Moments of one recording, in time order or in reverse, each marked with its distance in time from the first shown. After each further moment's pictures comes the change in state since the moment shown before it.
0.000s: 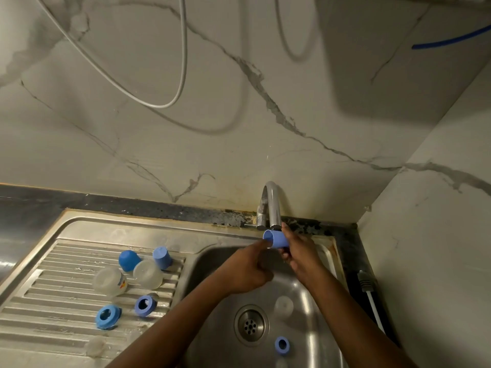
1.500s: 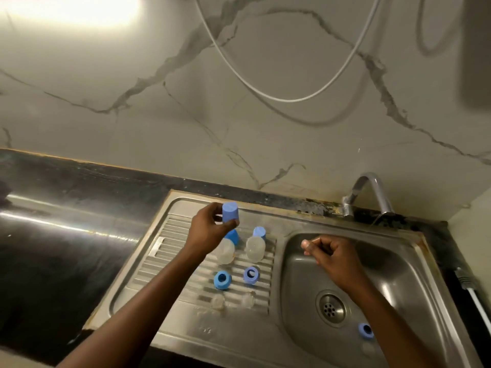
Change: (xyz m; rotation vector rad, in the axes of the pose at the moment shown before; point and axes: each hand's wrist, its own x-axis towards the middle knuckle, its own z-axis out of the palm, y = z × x) left_hand -0.157 -0.181 -0.206 -0.156 0.680 -0.201; right_hand -0.154 0.036 0.126 -0.541 -0.335 -0.574
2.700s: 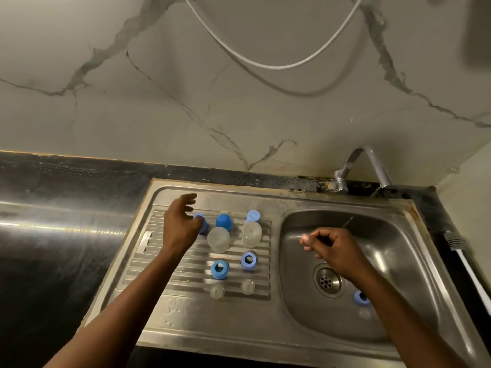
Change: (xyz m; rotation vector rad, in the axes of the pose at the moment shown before) left_hand 0.019 -0.061 -0.015 0.044 0.088 -0.032; right_hand -0.009 0.017 0.008 0.006 -0.055 0.155
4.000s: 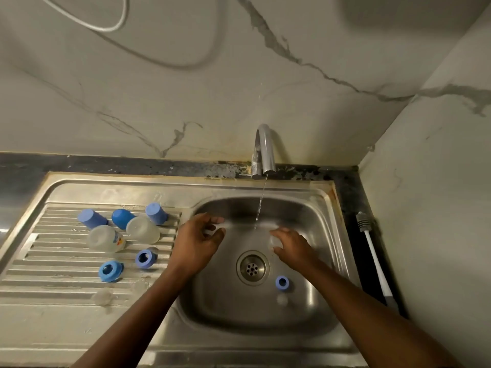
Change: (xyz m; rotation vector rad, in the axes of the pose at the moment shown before) left_hand -0.123 0.131 0.229 0.024 -0.328 0.069; right_hand 0.039 0.218 -0.129 -0.645 -0.153 0.085
